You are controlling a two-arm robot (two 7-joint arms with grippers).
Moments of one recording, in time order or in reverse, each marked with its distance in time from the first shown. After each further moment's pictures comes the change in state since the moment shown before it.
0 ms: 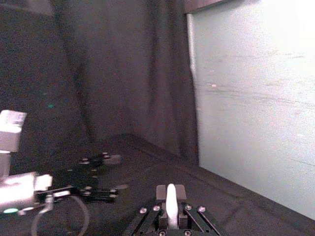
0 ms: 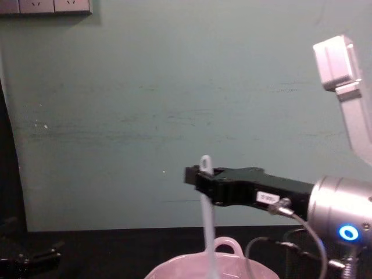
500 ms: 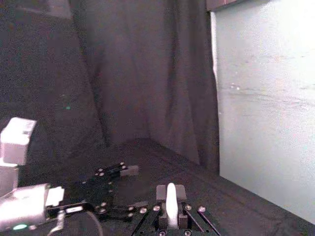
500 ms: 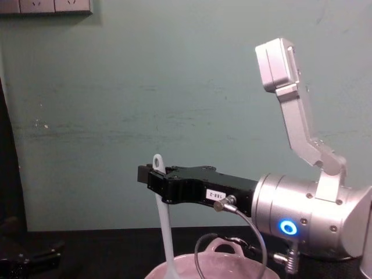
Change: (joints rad) left arm 0.000 0.000 0.000 0.000 0.000 0.000 0.000; right arm 0.099 -0.102 -0.063 0.142 -0.012 -0.034 0.031
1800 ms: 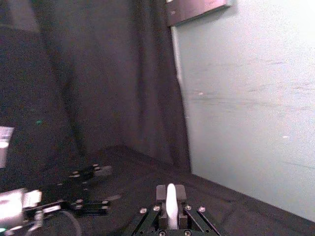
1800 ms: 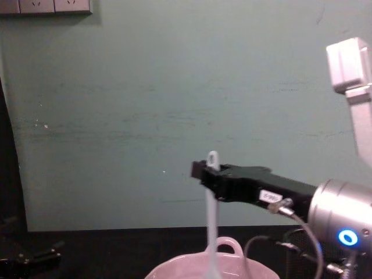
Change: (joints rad) left arm 0.000 0.000 0.000 0.000 0.000 0.000 0.000; right arm -0.143 0.065 0.104 -0.149 0.009 -0.001 -0.071
